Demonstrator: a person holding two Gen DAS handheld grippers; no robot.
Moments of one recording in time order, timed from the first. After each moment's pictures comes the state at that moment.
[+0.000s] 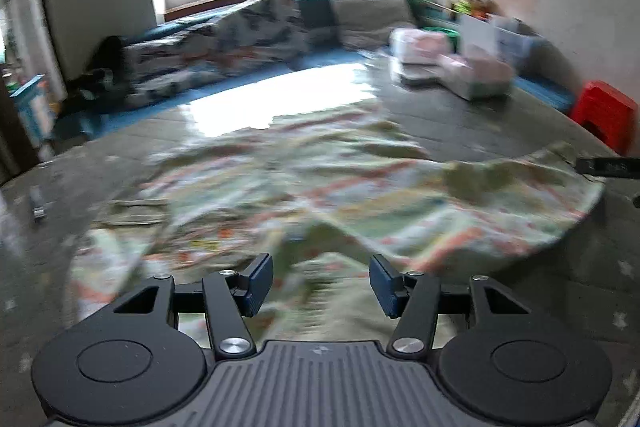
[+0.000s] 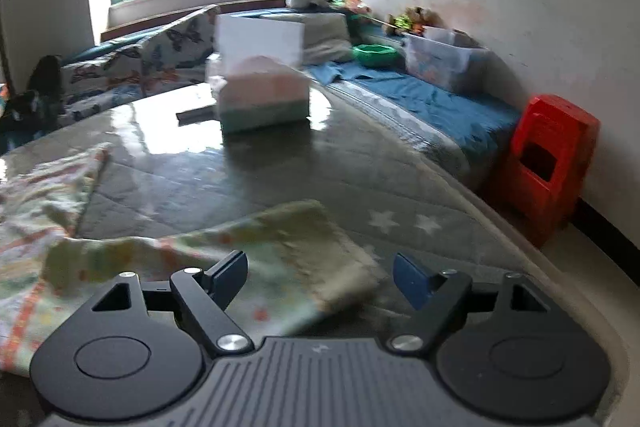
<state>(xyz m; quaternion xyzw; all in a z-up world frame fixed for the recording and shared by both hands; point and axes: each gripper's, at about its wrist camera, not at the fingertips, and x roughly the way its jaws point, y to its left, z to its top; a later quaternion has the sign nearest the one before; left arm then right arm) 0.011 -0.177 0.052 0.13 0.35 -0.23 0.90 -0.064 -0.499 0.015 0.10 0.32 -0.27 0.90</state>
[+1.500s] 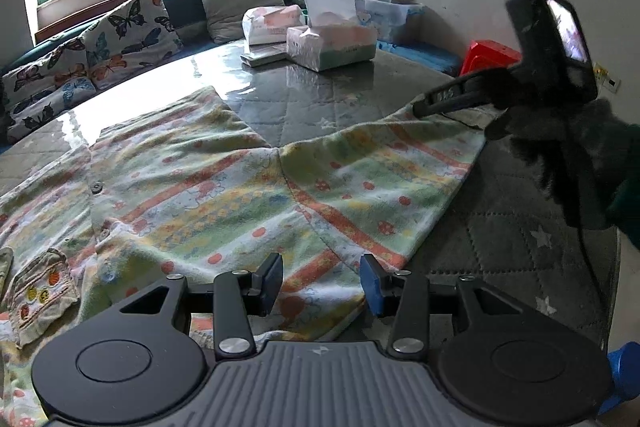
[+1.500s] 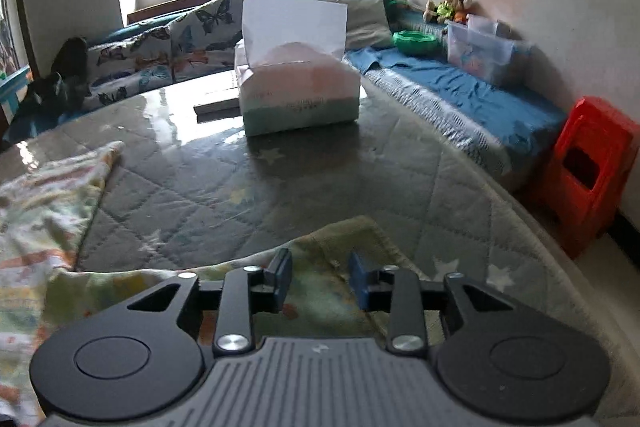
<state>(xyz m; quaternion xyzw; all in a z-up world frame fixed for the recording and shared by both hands) 0.002 -0.234 0.029 0.15 0.35 -0.39 0.84 0.006 -0.514 0.002 0.09 0.35 -0.21 0.91</state>
